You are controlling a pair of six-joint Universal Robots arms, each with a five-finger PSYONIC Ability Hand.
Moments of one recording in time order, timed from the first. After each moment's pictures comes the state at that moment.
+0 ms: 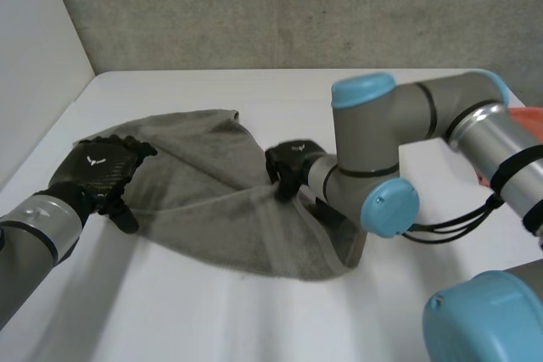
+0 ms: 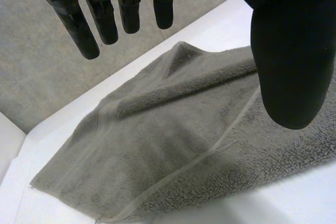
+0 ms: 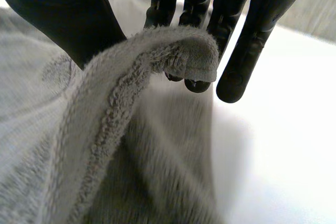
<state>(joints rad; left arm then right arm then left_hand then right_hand) 4.55 -1.64 -1.92 3.26 -1.36 3.49 2.22 -0.48 0.42 0.54 1.42 3.09 0.25 0.25 0.25 0.25 0.08 0.96 1.17 1.17 1.19 0.97</state>
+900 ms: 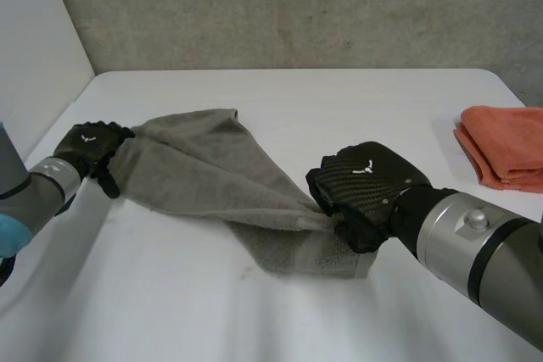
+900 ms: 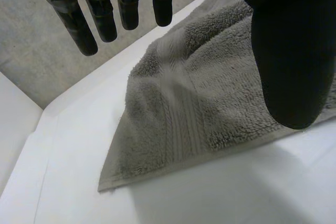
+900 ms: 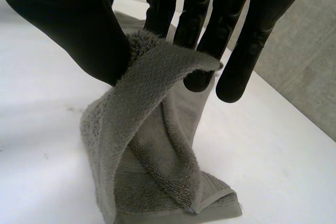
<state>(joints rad) 4.71 -2.21 -1.44 3.33 -1.27 3.58 2.14 -1.49 1.54 0.37 1.32 2.75 0.22 0.22 0.22 0.22 0.05 0.96 1.17 1.17 1.19 0.98</state>
